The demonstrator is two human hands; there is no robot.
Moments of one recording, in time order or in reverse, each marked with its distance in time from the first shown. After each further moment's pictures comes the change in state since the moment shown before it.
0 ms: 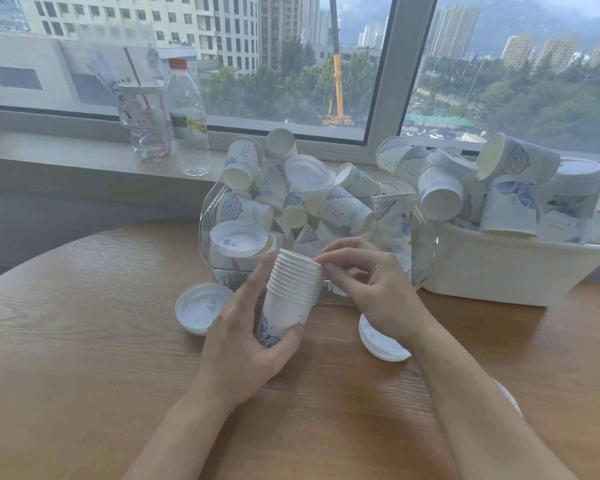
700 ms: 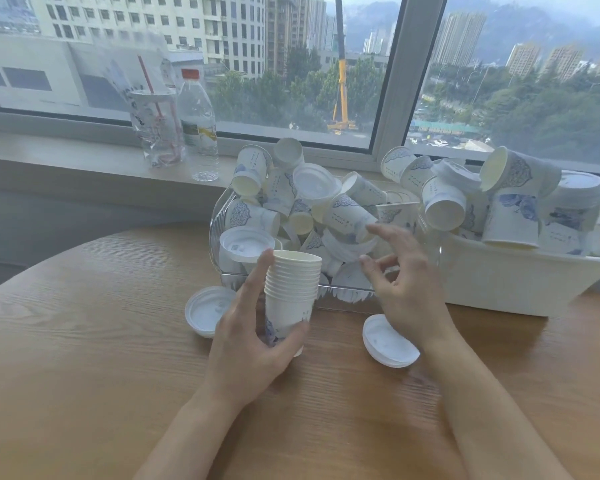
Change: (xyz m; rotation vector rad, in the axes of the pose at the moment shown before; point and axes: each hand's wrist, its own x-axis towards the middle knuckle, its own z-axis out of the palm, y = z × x) left_hand -0.001 0.005 0.001 -0.066 0.092 -0.027; right_hand -0.003 -0.001 -0.021 -0.358 0.252 -0.050
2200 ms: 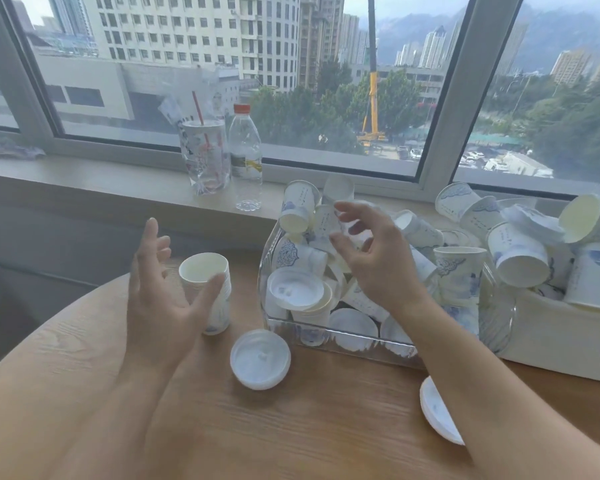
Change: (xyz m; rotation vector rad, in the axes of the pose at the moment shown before) left_hand 0.085 -0.045 -0.134 0.306 0.416 -0.141; right_hand 0.106 -0.057 0.080 0.101 -0.057 -0.114
